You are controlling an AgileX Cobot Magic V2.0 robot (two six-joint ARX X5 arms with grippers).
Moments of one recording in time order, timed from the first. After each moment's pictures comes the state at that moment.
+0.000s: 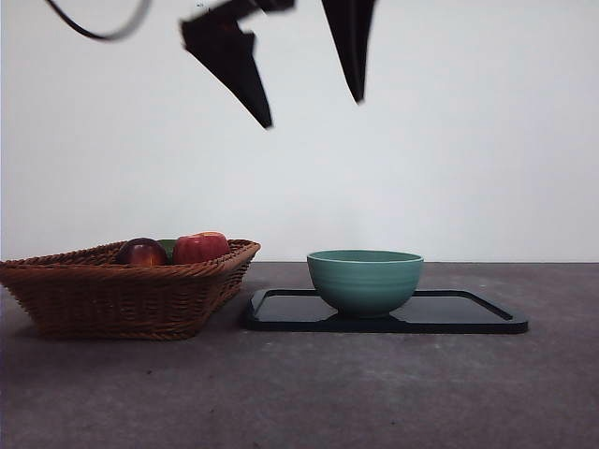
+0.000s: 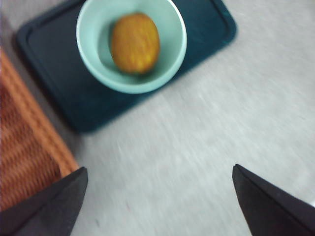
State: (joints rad) left arm -0.83 1.80 1.83 -1.13 -0.03 -0.23; right arm 0.48 0.60 1.11 -1.29 -0.16 0.15
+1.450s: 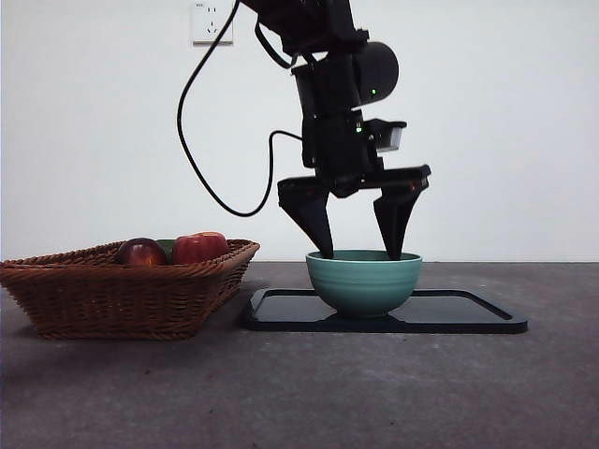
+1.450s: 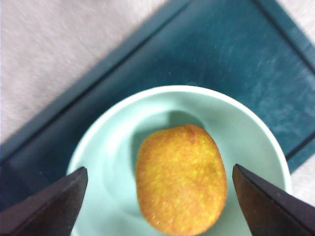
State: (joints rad) left arm -0.72 2.43 2.34 -1.08 -0.03 0.01; right arm 0.48 0.60 1.11 -1.33 -0.16 0.15
